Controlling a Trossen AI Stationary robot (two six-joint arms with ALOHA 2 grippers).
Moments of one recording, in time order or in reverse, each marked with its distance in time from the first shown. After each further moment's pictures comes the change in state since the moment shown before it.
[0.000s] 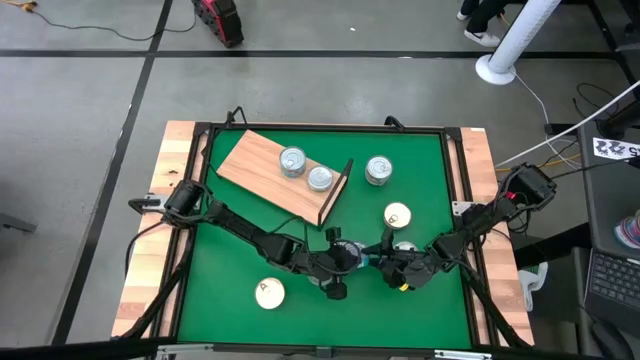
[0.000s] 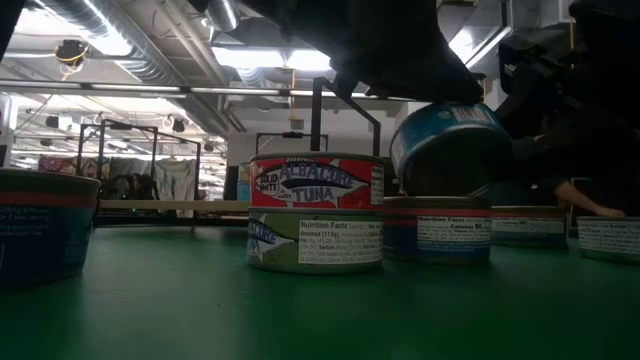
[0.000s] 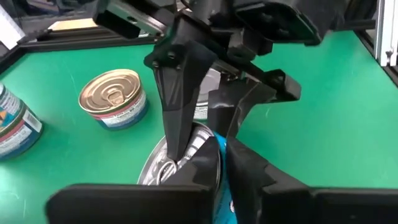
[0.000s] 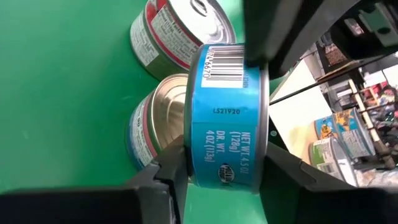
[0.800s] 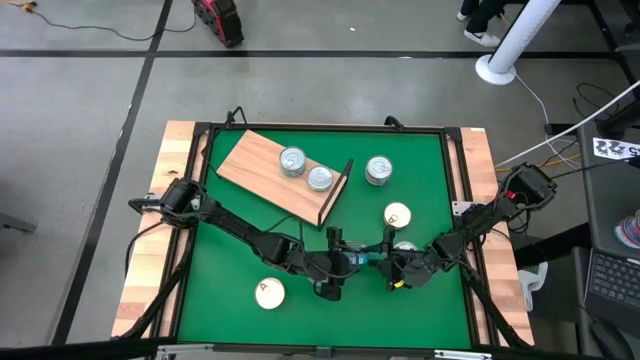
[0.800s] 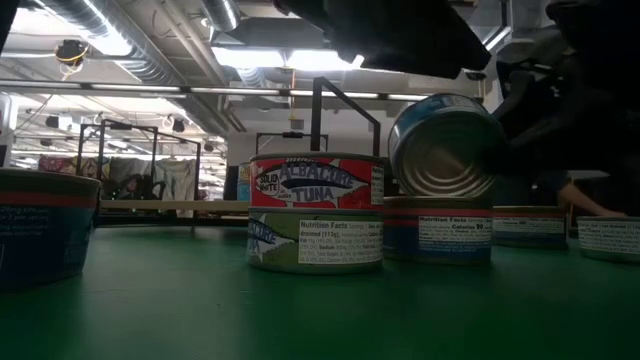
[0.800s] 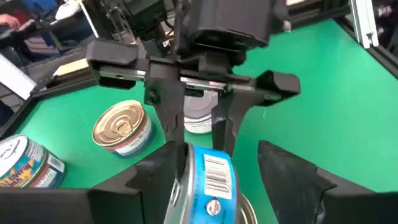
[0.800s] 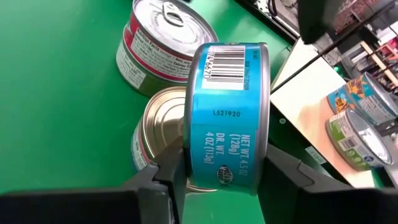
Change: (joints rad) left arm -0.009 -0.052 -0.003 -0.027 -0.010 0.220; right arm 0.000 -0.001 0.001 0.006 -0.009 0.253
